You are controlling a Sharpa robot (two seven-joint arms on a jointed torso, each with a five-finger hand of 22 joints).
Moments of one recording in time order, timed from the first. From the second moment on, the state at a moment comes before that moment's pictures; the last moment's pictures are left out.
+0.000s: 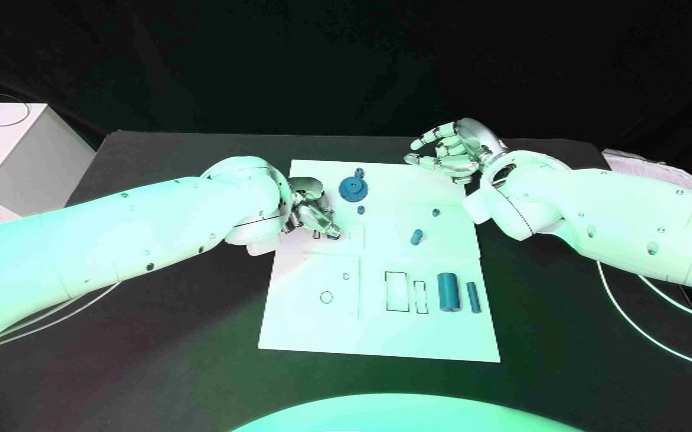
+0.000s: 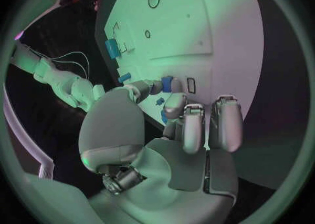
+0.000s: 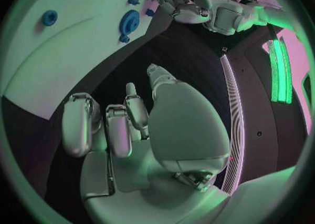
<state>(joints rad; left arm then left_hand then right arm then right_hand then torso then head) 1.25 -0.63 -0.08 1.44 -1.05 0.11 -0.50 1.06 -0.22 0.70 0.15 0.58 0.92 0.07 0.68 0.87 1.33 -0.03 1.24 1.01 1.47 -0.08 1.57 1.31 0.06 1.42 0.03 1.47 1.31 1.26 -0.78 -0.14 1.39 -0.68 -0.52 0.06 1.36 -0.18 0.15 0.29 0.30 0.86 0.16 0.27 0.37 1.31 0.08 1.31 1.31 1.47 0.00 1.51 1.31 0.05 1.47 0.09 1.29 1.31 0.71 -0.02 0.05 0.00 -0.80</state>
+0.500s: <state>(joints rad) 1.26 -0.62 -0.08 1.41 -1.05 0.13 -0.50 1.06 -0.22 0.70 0.15 0.59 0.92 0.06 0.68 0.87 1.33 -0.03 1.24 1.01 1.47 -0.08 1.57 1.31 0.06 1.42 0.03 1.47 1.31 1.26 -0.78 -0.14 1.39 -0.68 -0.52 0.06 1.36 -0.18 0.15 0.29 0.30 0.86 0.16 0.27 0.37 1.31 0.08 1.31 1.31 1.47 0.00 1.51 1.31 0.05 1.47 0.09 1.29 1.31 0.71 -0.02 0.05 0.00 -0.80</state>
